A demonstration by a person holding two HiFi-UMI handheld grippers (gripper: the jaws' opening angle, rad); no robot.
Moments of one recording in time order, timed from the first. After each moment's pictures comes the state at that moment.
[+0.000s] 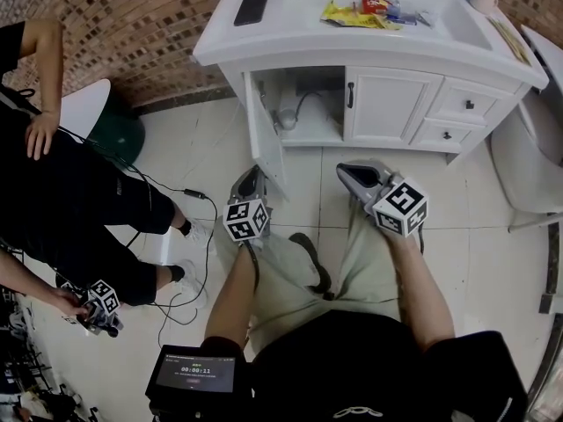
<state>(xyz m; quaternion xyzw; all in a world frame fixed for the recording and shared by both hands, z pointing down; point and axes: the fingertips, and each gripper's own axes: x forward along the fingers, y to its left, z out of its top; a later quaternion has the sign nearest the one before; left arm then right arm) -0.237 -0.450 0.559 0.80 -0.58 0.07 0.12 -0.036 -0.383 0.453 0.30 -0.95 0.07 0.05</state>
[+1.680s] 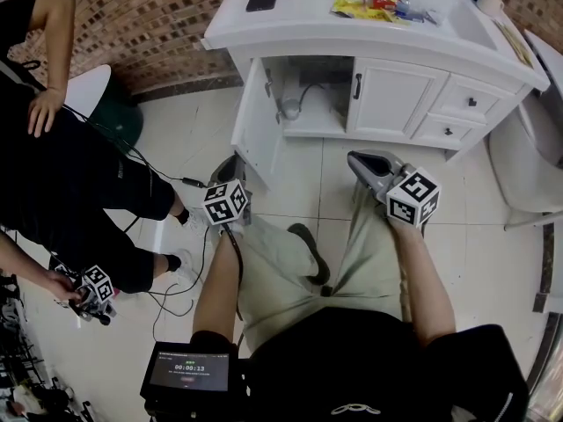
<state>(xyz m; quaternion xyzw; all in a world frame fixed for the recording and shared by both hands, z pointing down) -0.312 -0.452 0.552 0.77 -0.61 0.09 0.16 -0.033 -0.377 0.446 0.31 -0.94 0.10 0.03</state>
